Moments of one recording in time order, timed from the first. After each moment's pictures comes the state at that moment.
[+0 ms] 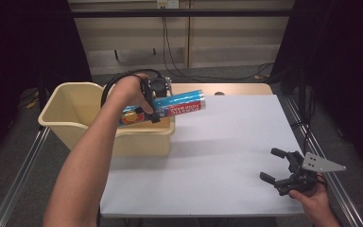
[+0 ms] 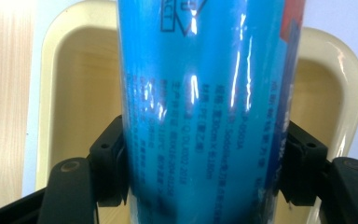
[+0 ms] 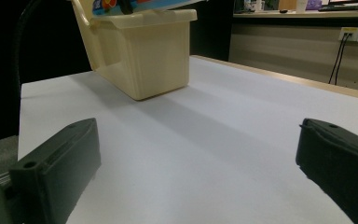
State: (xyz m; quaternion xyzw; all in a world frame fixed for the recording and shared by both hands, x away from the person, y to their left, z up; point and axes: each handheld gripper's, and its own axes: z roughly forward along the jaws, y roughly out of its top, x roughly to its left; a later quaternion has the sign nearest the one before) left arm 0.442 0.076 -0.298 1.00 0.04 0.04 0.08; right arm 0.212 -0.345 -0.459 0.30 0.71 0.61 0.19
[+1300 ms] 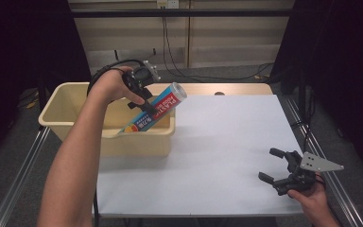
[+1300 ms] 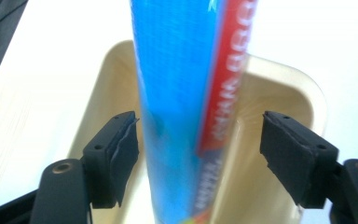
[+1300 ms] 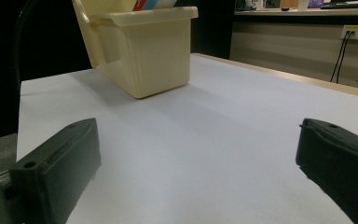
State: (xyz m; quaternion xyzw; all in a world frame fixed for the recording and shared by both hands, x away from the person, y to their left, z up) left arm 0.446 0.115 -0.276 0.97 0.13 0.02 0.20; right arm 0.214 -0.342 -0.461 0.30 0.71 0.61 0.19
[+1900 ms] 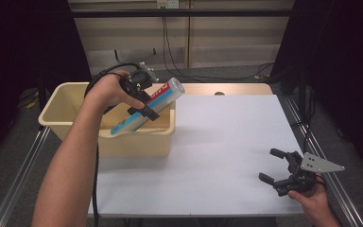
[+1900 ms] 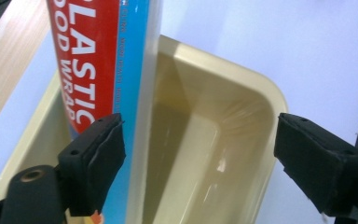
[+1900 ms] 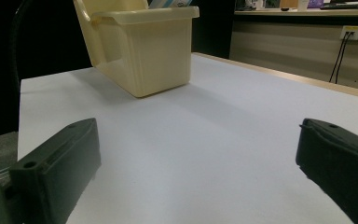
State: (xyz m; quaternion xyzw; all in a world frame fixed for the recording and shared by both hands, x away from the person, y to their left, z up) left arm 0.429 0.116 -0.278 0.96 0.16 0.00 0.24; right arm 0.211 -0.342 -0.459 0.30 0.71 0.61 0.19
